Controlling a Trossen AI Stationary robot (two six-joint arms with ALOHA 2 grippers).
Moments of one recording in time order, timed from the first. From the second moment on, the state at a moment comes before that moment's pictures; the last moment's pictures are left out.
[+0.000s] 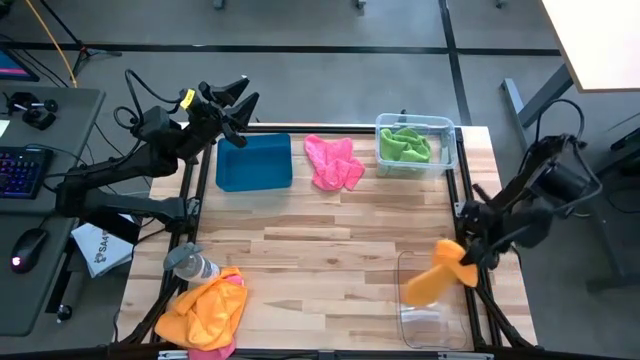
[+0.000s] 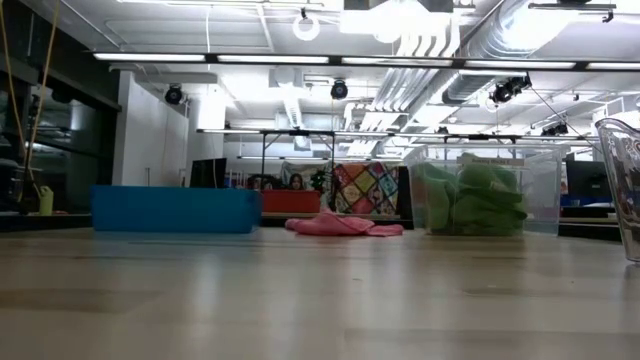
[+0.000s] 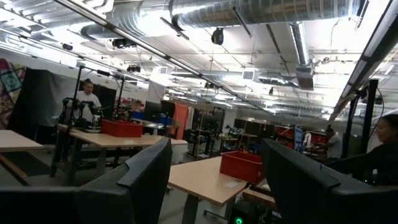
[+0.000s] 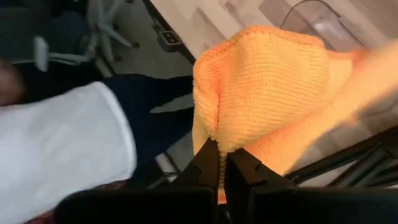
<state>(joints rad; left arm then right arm) 0.28 0.94 1.02 0.35 -0.33 -0.05 0.83 1.09 1.58 -1.38 0.03 1.62</state>
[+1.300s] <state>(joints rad) 0.28 0.94 1.02 0.36 -0.32 -0.10 0.80 1.26 0.76 -0.60 -0.18 1.51</state>
